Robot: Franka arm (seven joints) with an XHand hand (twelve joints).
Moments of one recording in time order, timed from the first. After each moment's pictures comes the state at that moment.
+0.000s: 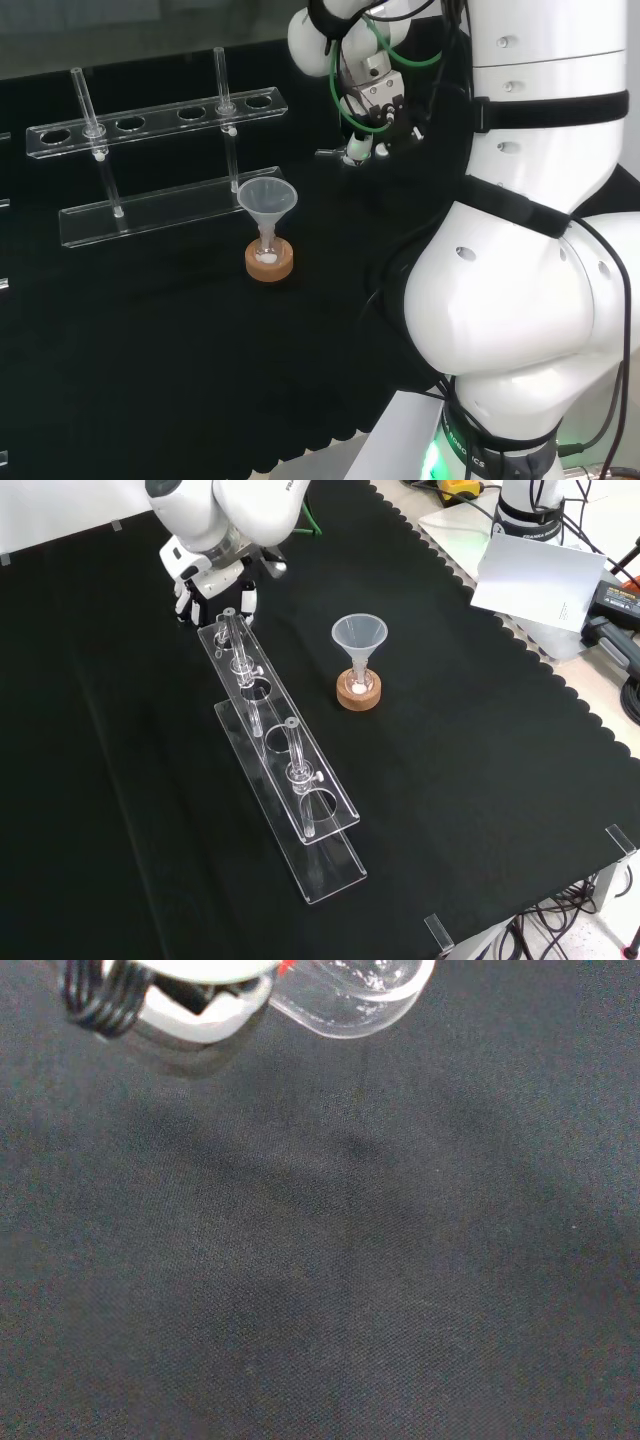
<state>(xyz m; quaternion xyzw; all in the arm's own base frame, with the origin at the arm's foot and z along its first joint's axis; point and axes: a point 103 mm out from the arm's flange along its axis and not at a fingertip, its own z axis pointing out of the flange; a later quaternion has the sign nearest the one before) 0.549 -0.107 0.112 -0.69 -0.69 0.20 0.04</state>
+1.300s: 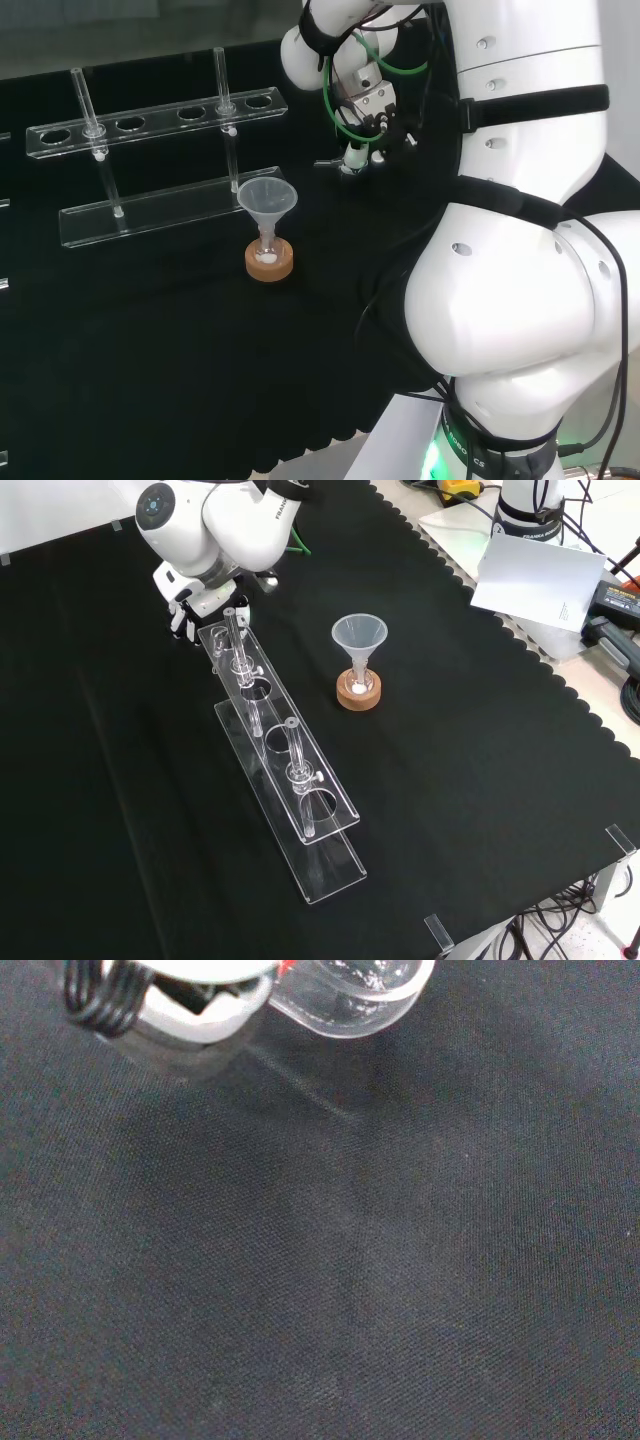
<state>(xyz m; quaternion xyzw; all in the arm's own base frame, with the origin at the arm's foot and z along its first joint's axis) 0.567 -0.109 0.084 -0.68 -0.70 0.23 0.03</state>
